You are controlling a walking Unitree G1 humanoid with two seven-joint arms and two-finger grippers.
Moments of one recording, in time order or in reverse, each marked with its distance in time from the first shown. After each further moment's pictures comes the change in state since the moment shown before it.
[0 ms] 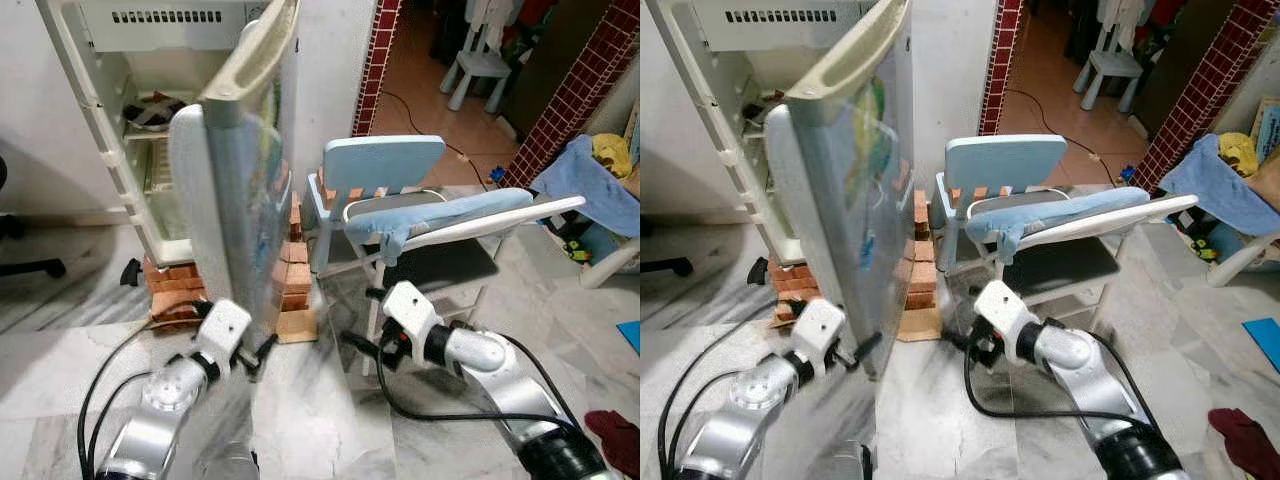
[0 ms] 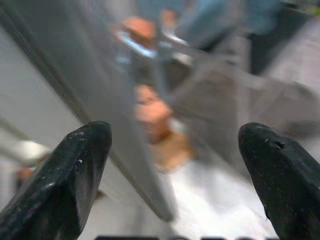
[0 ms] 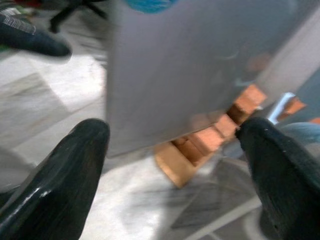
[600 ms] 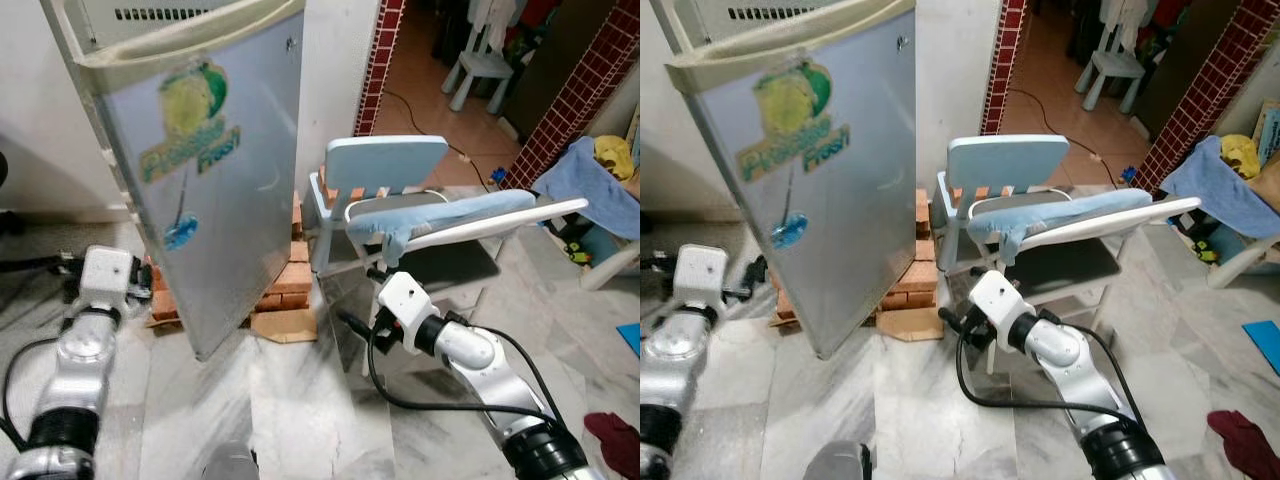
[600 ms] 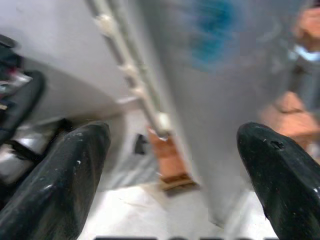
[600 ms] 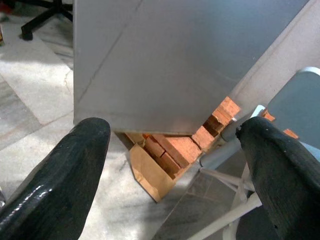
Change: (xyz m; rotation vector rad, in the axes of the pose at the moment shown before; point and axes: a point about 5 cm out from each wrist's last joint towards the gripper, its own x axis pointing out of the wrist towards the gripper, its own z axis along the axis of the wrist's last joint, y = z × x) left arm -0.017 0.096 -0.022 -0.041 0.025 0.531; right arm 0.006 0.003 0.000 -0.036 -0.044 -0.071
